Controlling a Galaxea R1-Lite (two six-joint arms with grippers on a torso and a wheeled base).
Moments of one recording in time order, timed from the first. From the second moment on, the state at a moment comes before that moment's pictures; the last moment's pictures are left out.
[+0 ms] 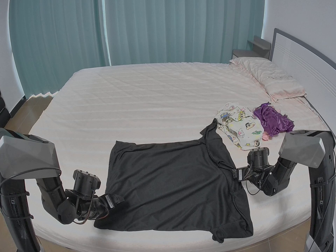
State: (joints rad) left arm -0.30 2.18 -0.37 -0.91 0.00 -0.76; right arm 0.23 2.47 -0.84 -1.01 -0.32 0.02
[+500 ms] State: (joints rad) left arm -0.33 2.22 -0.36 -0.92 0.03 -0.76; right arm 0.04 2.45 -0.78 -1.08 -0.23 0.03
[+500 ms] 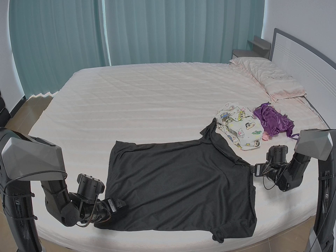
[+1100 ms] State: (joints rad) left arm -0.33 2.22 -0.36 -0.91 0.03 -0.76; right arm -0.02 2.41 -0.74 -1.12 -0.13 0.12
